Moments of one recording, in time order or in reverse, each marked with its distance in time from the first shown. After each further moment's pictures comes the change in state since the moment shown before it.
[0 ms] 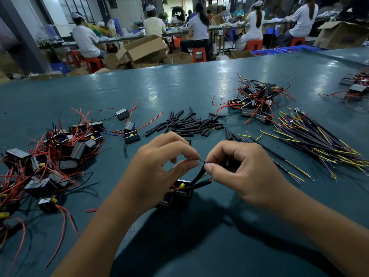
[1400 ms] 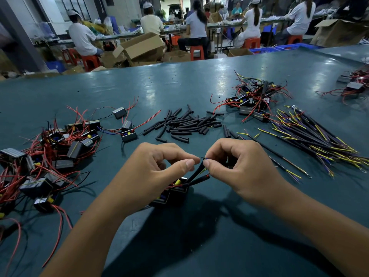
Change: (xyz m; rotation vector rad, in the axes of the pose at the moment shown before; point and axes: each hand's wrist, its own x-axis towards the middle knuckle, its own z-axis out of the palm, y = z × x) left_hand -0.003 0.010 -0.009 -0.414 -0.170 -0.386; right_hand 0.001 0.004 -0.001 -0.090 0.051 0.019
